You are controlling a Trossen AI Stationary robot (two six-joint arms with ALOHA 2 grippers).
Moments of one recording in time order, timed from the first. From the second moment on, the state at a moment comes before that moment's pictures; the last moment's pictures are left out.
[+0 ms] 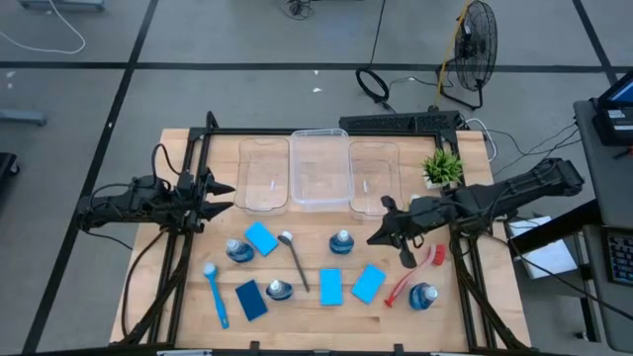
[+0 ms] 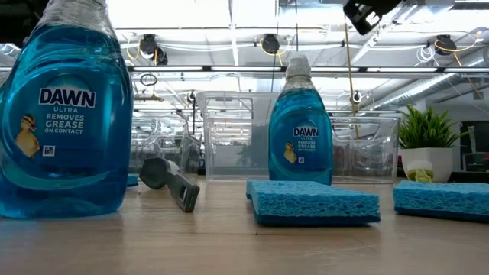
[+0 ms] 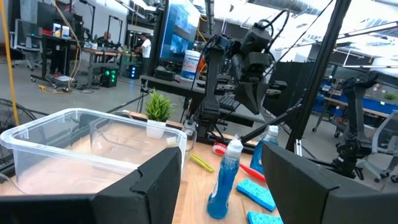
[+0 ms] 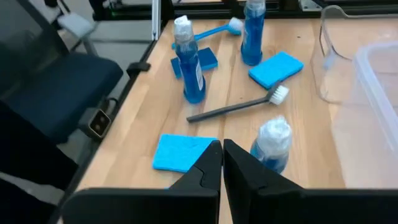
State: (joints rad) left arm 0.00 0.01 0.23 -0.10 -0.04 -0.23; right arm 0.28 1.07 0.87 -0.32 -0.03 0.16
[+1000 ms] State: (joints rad) left arm 0.01 0.01 0.23 -0.10 -0.04 -0.24; right arm 0.28 1.08 0.87 -0.29 0.18 0.00
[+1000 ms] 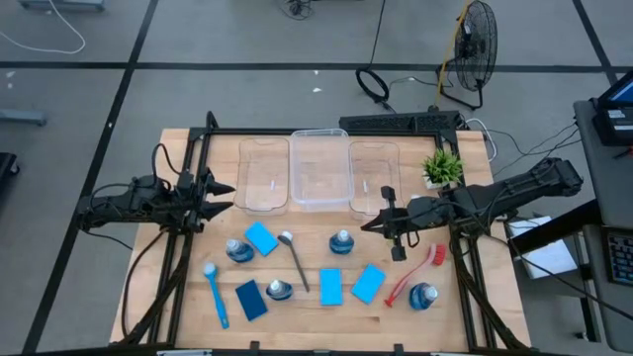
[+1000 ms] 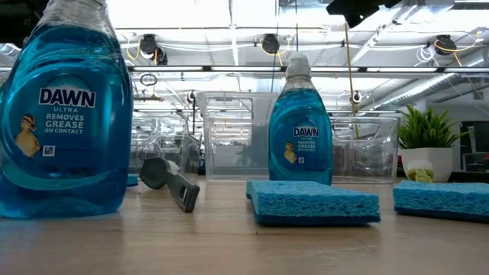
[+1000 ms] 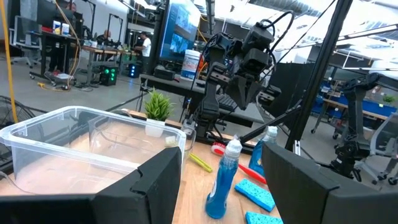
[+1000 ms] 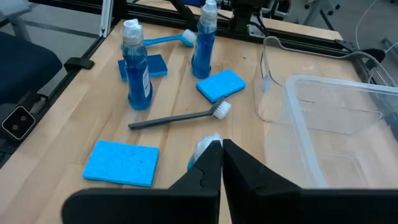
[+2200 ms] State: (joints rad) left arm 0.01 0.01 0.23 -0.10 -0.04 -0.23; right arm 0.28 1.10 0.87 -0.26 0.11 0.15
